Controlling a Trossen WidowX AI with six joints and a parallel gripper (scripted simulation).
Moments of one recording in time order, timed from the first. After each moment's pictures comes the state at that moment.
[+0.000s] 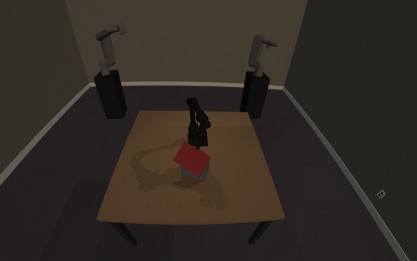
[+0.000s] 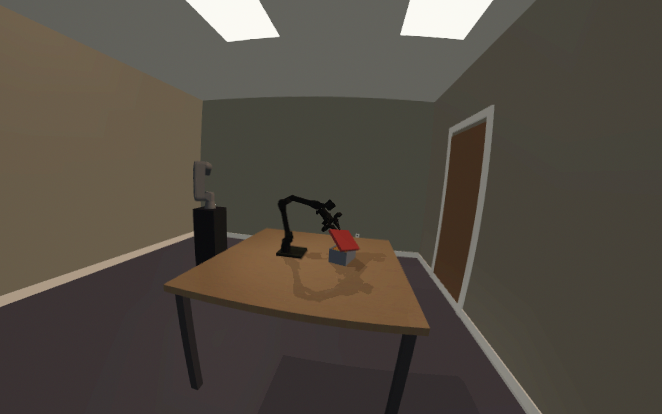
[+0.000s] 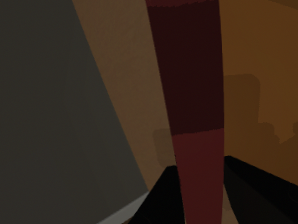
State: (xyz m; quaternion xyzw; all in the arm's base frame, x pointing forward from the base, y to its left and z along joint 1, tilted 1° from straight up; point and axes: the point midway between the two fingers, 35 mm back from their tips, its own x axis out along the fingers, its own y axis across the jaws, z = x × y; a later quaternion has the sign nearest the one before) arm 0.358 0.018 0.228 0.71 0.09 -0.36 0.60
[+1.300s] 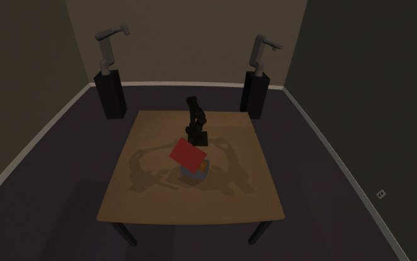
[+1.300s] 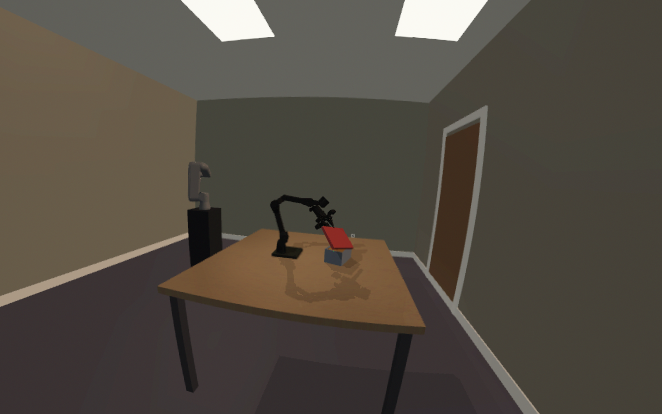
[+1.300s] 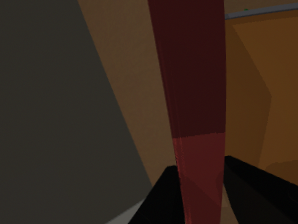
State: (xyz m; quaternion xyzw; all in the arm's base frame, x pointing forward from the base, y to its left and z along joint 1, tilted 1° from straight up) arm 0.344 -0.008 0.252 0.70 0.09 -0.36 0.61
